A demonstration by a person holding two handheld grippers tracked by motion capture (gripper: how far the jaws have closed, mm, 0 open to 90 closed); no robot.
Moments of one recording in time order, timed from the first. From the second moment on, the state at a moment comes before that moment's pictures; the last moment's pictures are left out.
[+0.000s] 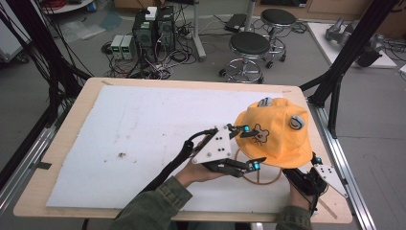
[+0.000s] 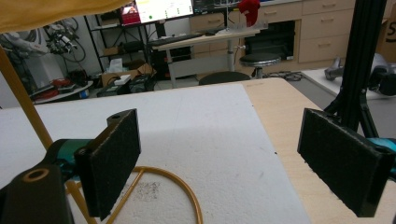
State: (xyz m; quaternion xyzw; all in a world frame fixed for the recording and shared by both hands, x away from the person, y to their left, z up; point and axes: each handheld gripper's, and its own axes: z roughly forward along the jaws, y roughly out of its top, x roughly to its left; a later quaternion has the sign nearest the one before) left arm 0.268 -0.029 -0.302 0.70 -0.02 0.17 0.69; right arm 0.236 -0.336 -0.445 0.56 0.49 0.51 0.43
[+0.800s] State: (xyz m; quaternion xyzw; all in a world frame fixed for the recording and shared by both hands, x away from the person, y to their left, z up) left arm 0.288 0.055 -0.298 0.67 0.09 0.19 0.71; right arm 0.237 -0.333 -0.445 0.55 0.50 0.52 0.42
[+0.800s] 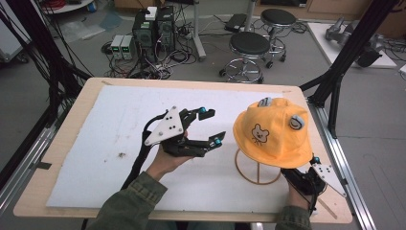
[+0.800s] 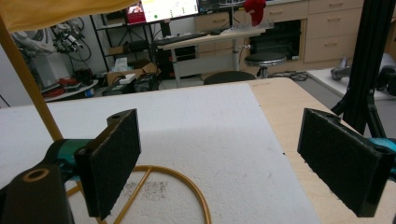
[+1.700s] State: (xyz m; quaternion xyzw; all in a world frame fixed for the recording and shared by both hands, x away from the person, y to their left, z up) left arm 0.291 0.144 -0.315 0.65 0.20 0.27 0.68; right arm 0.237 -0.330 -0.445 0.55 0.50 0.51 0.42
